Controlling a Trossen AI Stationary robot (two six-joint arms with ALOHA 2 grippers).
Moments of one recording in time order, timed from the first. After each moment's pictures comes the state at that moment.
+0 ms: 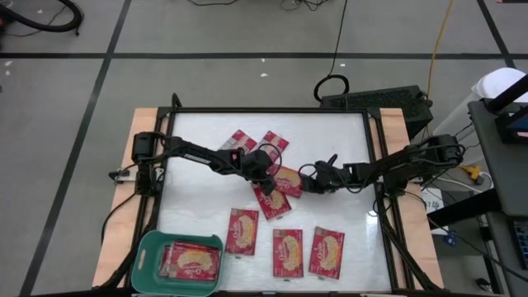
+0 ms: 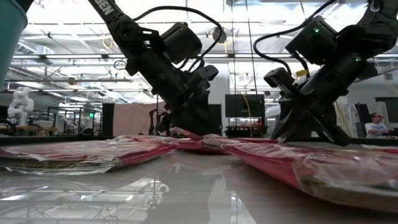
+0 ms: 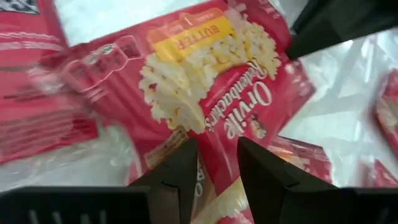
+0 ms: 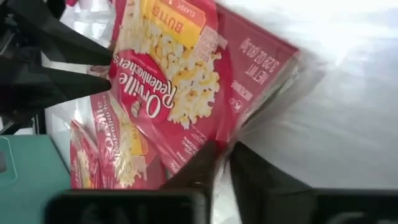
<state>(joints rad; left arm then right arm) 0.10 1.92 1.05 0.06 0.15 -0.63 0.00 1.42 0.35 0.30 0.04 1.43</state>
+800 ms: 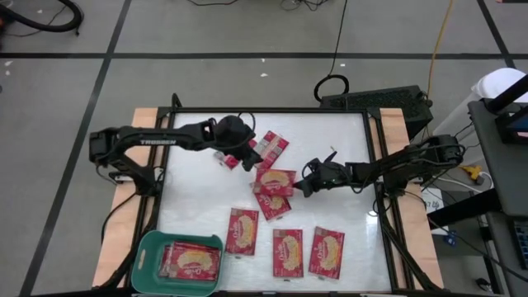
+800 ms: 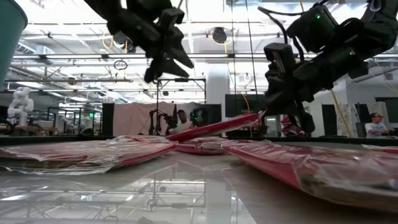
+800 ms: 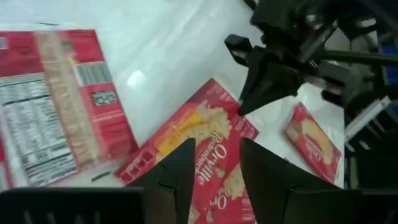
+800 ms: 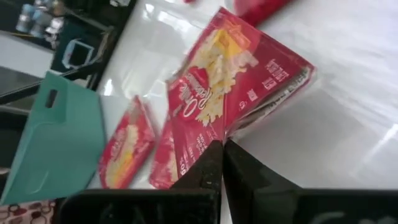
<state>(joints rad) 0.28 1.52 1.05 -0.23 0.30 -0.51 0.01 1.42 0.36 0.53 0.02 1.04</state>
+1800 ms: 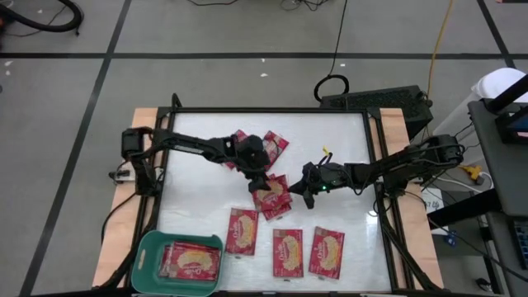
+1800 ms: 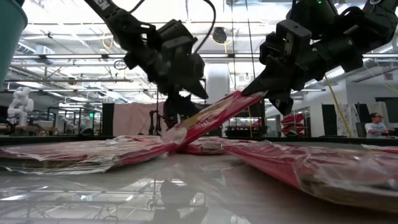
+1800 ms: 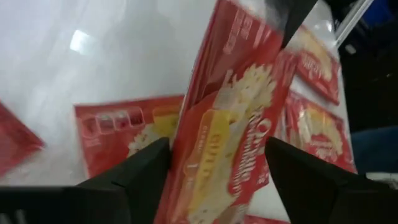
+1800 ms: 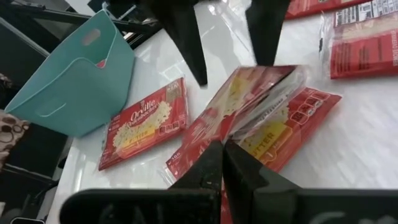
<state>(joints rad) 0.20 1.82 1.05 -0.06 0.55 -0.31 0.05 1.42 0.40 0.59 -0.03 0.61</state>
